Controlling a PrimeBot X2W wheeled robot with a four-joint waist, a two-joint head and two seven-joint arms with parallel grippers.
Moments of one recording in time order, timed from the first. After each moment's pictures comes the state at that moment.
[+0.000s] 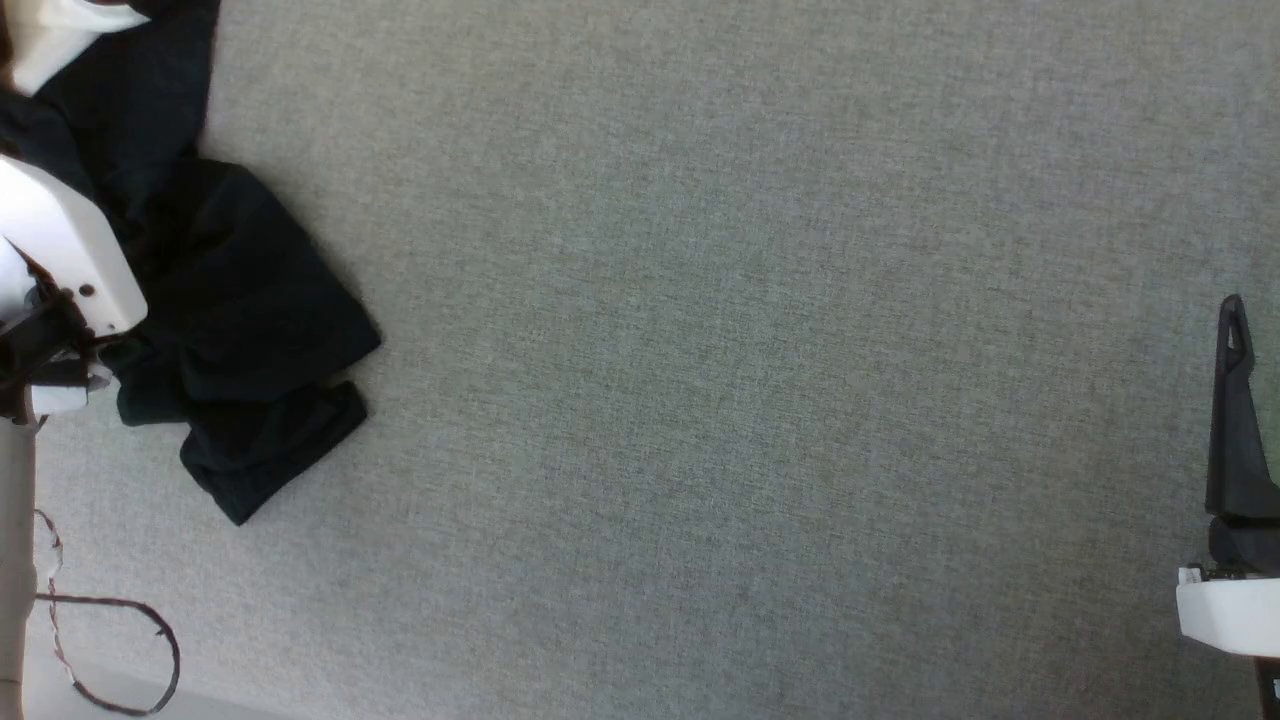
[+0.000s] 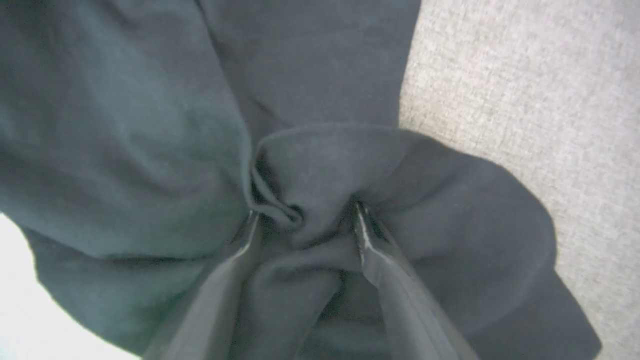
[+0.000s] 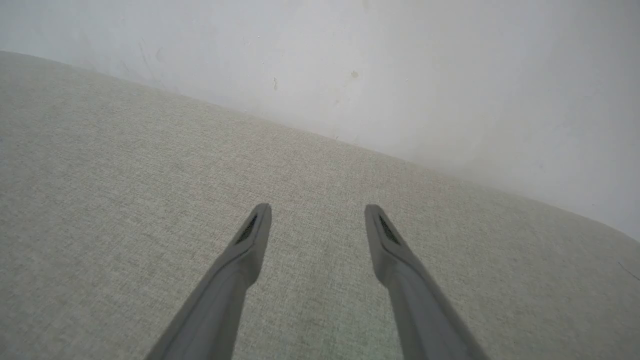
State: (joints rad) left arm -0.77 0.55 -0.07 0.53 -0.71 -0.06 0.74; right arm 0.06 -0.05 -0.18 -0.59 -0.17 0.13 0.07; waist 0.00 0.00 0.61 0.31
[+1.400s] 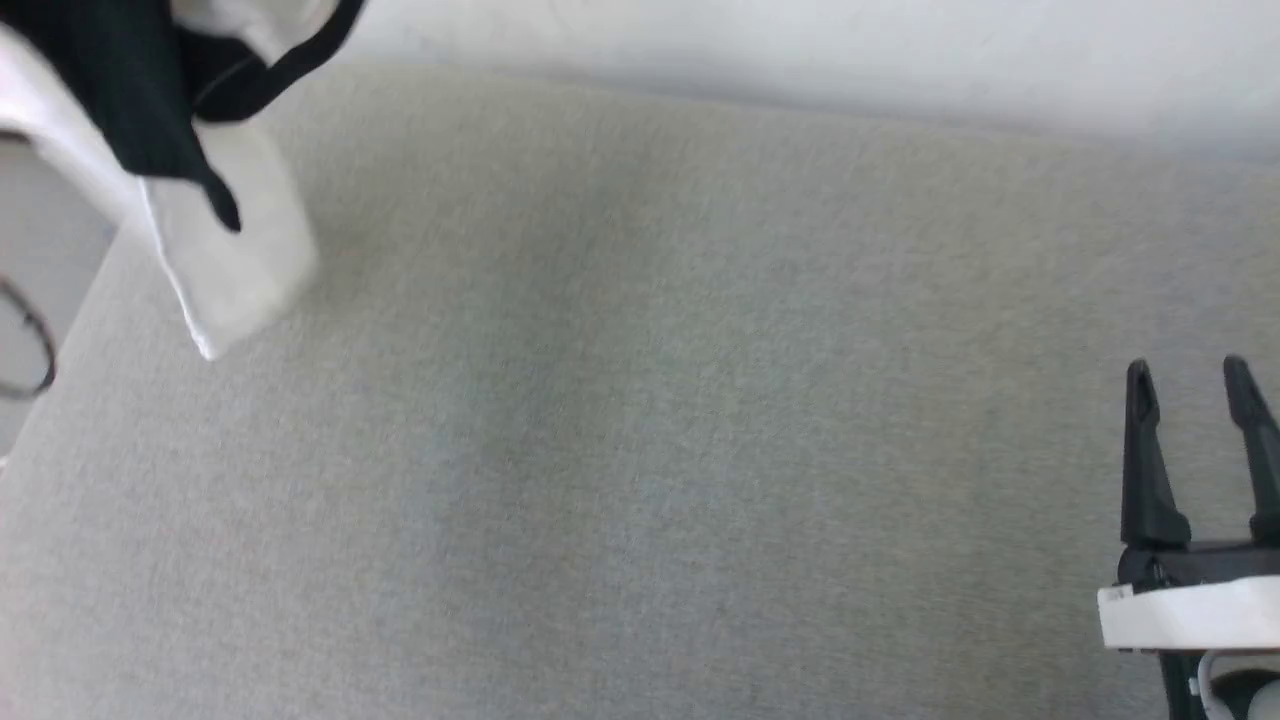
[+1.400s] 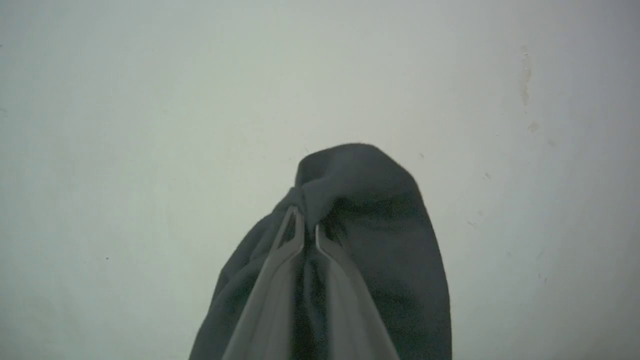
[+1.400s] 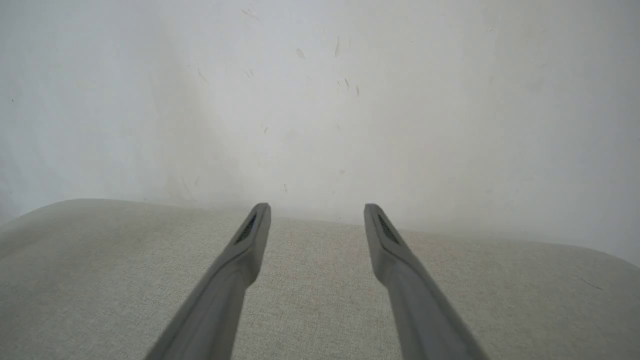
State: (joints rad) left arm -1.14 0.58 -0.05 0.23 -0.67 -0.06 0.47; right arm 0.04 -0.05 -0.17 -0.20 0.08 0.13 -0.18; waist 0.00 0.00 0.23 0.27
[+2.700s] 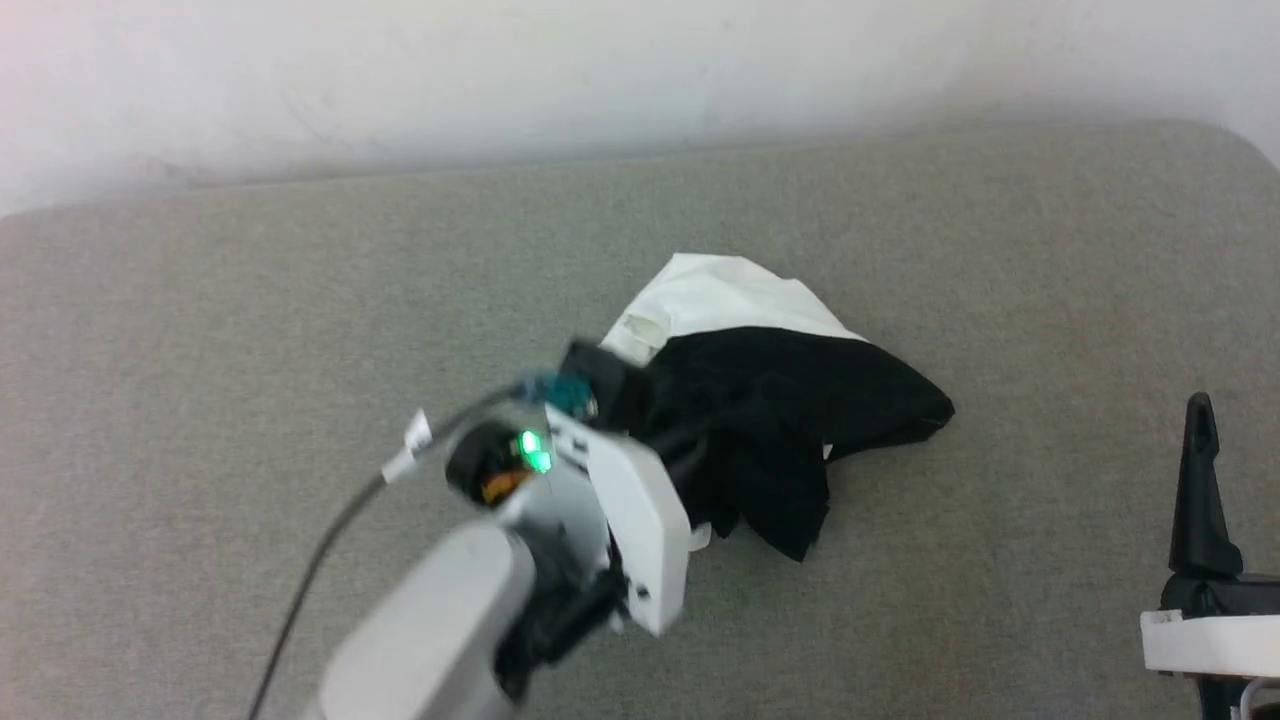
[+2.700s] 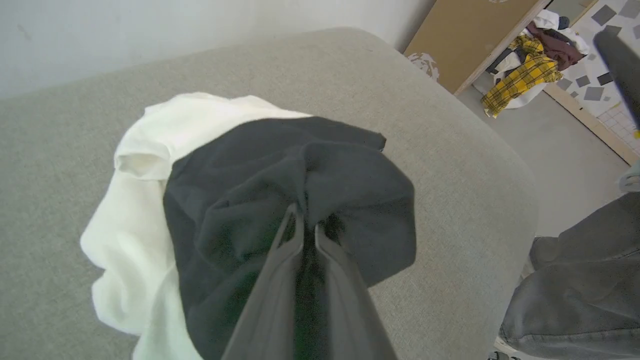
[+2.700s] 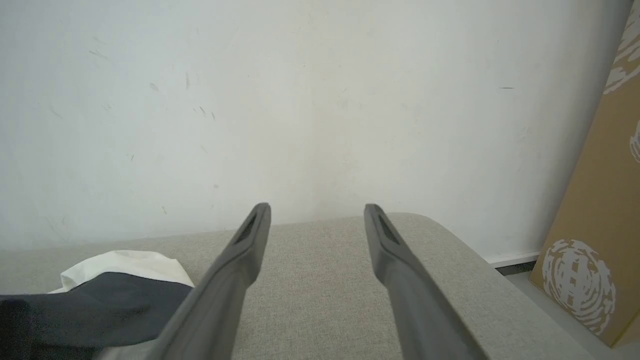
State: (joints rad) left arm -0.47 0.25 -0.66 0.03 -0.65 -0.01 0.44; right arm 0.09 -0.05 -0.24 -0.16 0.16 0.13 -0.24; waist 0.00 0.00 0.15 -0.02
